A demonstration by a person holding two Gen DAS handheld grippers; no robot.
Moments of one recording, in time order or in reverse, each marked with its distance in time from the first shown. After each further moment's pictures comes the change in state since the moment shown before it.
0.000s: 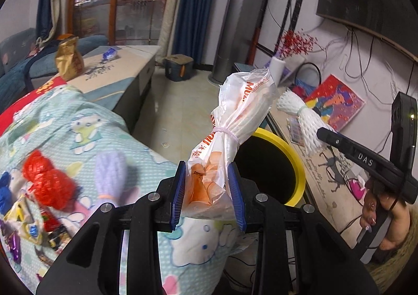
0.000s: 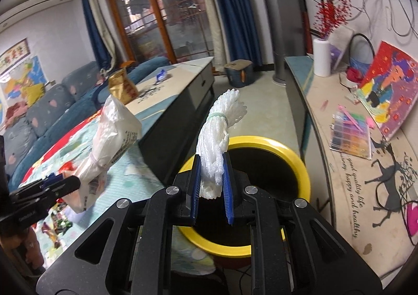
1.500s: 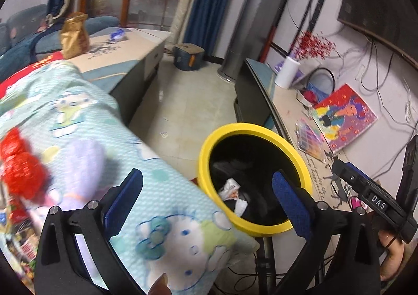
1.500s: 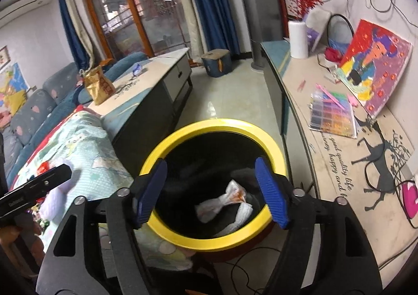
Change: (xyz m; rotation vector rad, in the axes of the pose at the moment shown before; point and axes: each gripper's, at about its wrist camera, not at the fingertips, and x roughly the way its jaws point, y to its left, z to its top) left arm 0.043 0.007 -0.001 -0.135 0.017 0.033; right arm 0.014 -0.033 -0.018 0.060 0.037 -0.080
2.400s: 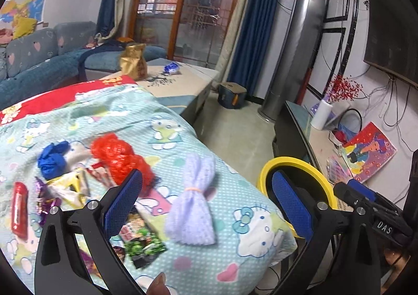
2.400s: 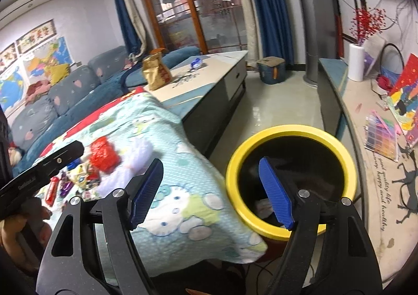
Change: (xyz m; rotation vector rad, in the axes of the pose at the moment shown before) left arm -0.118 0.071 -0.020 -0.088 -0.224 0.201; right arm -0.030 0.118 -0.019 -0.177 -0.001 0.220
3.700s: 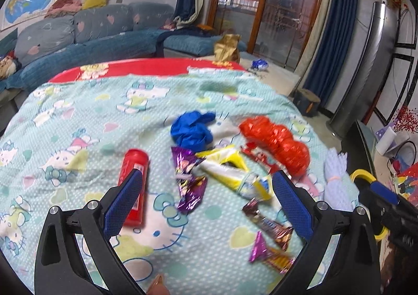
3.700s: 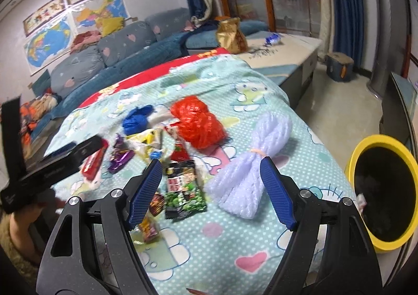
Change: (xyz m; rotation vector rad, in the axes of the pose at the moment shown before) left arm -0.048 0.174 -0.032 -0.211 0.047 0.342; right arm 0.070 0.160 -0.019 -0.209 0.166 0.226
